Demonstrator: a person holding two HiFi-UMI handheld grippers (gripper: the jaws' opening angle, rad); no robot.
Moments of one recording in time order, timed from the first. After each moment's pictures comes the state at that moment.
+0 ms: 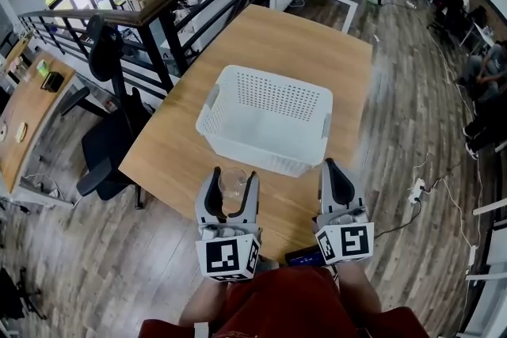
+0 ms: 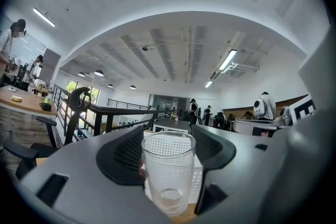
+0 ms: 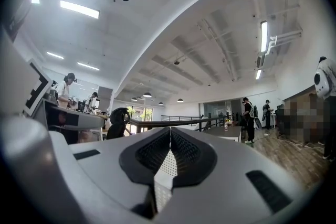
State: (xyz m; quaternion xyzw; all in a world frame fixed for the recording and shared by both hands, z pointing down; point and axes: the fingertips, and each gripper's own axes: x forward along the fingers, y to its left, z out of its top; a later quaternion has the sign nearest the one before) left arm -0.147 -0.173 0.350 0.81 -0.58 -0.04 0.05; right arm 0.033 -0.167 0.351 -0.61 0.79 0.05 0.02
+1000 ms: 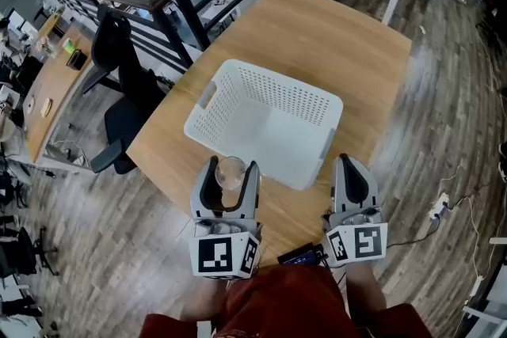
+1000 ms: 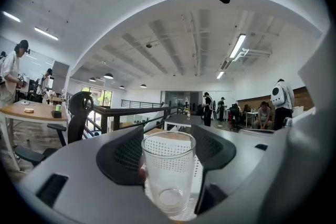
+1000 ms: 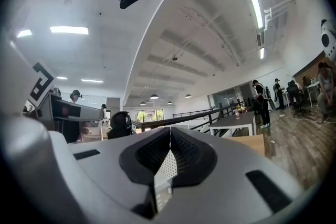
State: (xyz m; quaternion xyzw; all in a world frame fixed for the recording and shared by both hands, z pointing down) left arm -0.084 -0.235 0.338 0.77 -0.64 0.00 0.04; right arm 0.111 -0.250 0.377 -0.55 0.83 -0.02 0.06
